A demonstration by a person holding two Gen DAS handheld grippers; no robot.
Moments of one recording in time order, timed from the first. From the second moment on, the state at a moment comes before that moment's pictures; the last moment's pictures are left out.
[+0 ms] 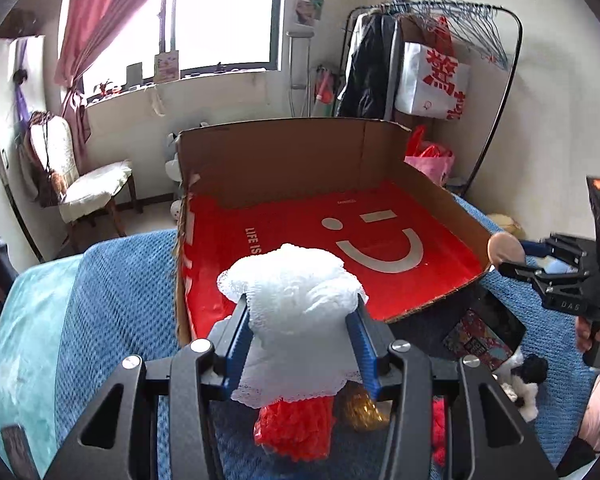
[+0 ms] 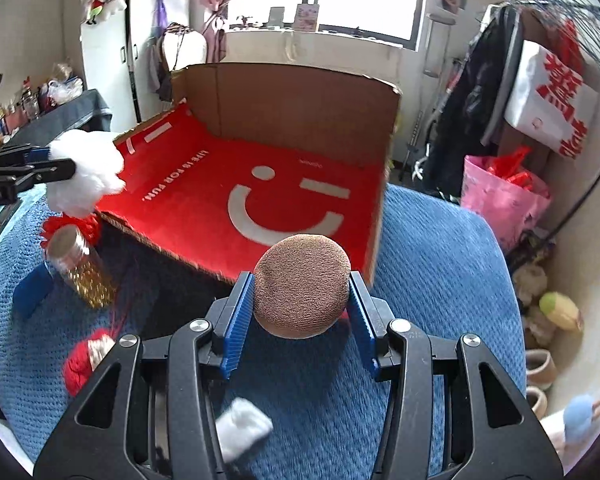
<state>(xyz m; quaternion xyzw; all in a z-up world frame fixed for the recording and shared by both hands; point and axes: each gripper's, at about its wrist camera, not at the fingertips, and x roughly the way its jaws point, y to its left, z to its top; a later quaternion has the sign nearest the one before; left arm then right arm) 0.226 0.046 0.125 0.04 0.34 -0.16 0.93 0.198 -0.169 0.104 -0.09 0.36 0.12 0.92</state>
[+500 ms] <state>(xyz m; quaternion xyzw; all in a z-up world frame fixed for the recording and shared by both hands) 0.283 0.024 0.140 0.08 0.35 -0.18 0.92 0.273 -0.128 0.114 -0.11 0.39 0.16 0.90</state>
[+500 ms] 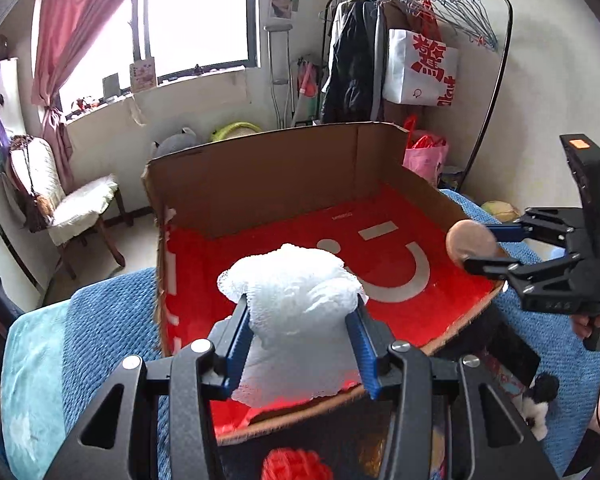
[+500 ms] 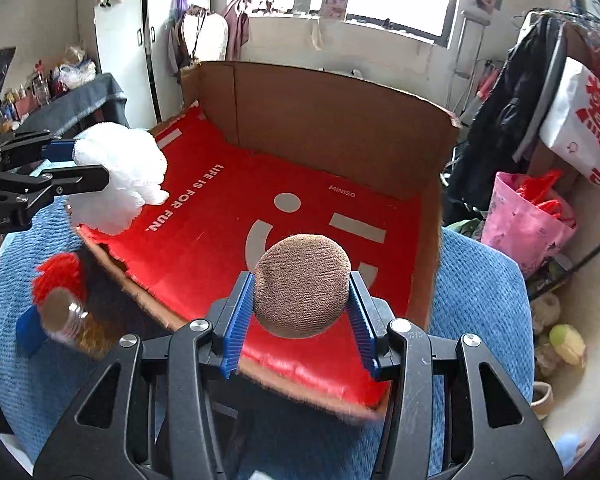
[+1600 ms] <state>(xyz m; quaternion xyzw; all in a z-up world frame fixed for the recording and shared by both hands) 0.452 -0.013 0.086 0.06 0.45 -0.13 0.88 0.460 -0.118 0.049 -0.05 0.55 0.08 0.83</state>
